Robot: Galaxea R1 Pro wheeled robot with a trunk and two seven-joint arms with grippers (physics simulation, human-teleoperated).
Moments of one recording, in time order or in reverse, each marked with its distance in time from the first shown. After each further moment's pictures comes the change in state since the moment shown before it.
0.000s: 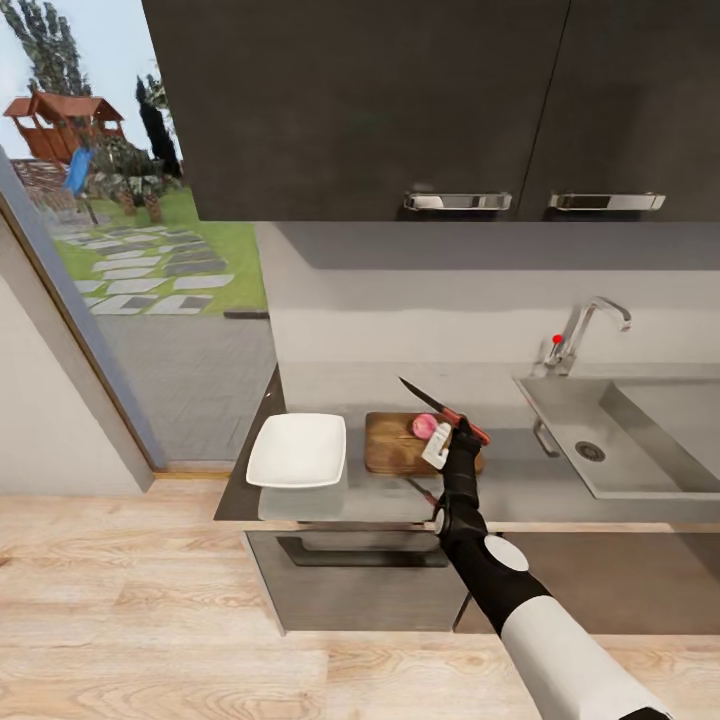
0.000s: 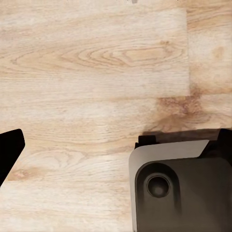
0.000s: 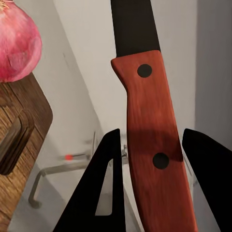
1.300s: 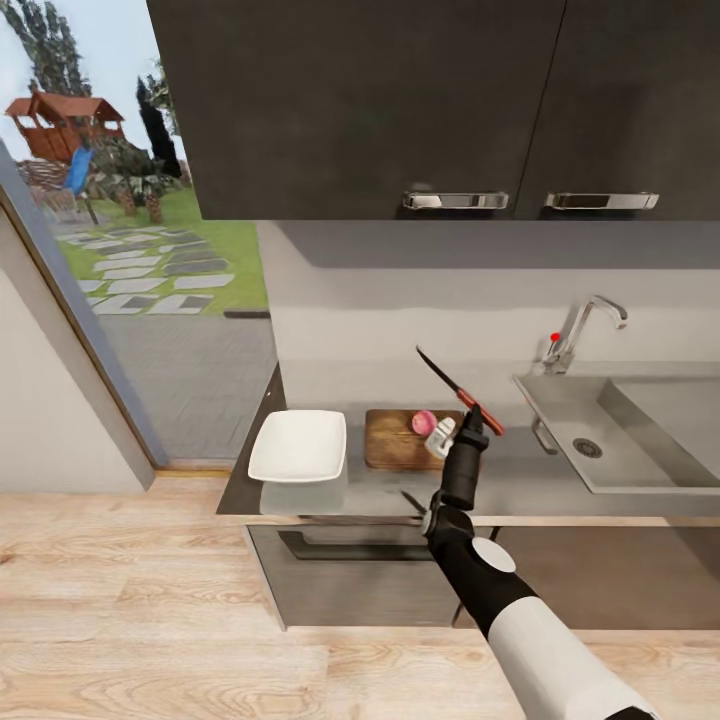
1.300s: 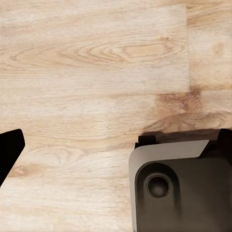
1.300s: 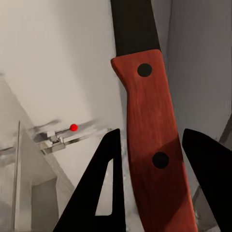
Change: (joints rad) left arm 0.000 0.000 0.000 0.000 0.001 0.000 0.000; right arm 0.000 0.044 0.000 0.017 -0.002 0.108 -0.354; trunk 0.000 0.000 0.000
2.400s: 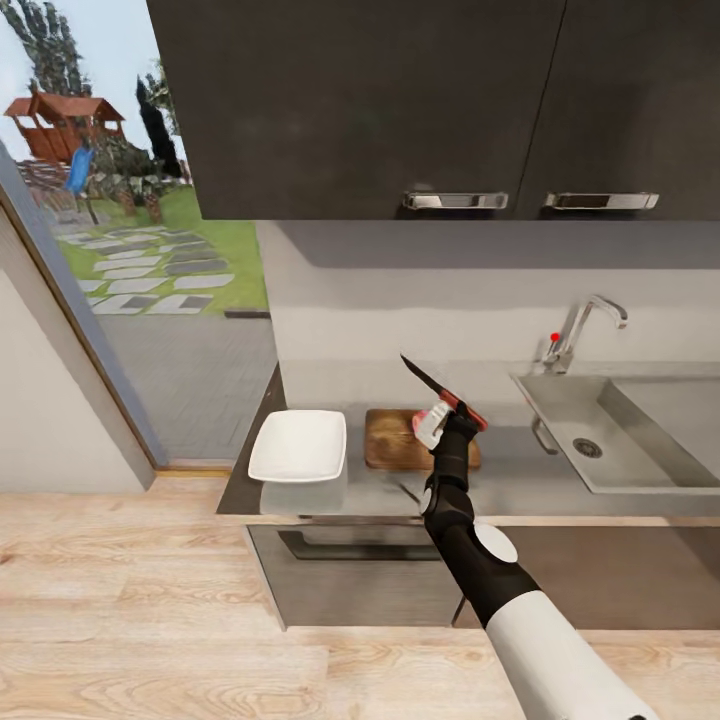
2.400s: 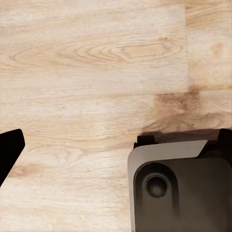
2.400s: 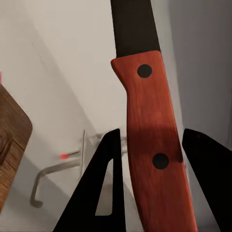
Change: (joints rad) left arm 0.000 -0.003 0.001 0.000 -0.001 0.000 0.000; right arm 0.000 0.010 -0.004 -0.168 -0.010 0.006 0.410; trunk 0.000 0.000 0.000
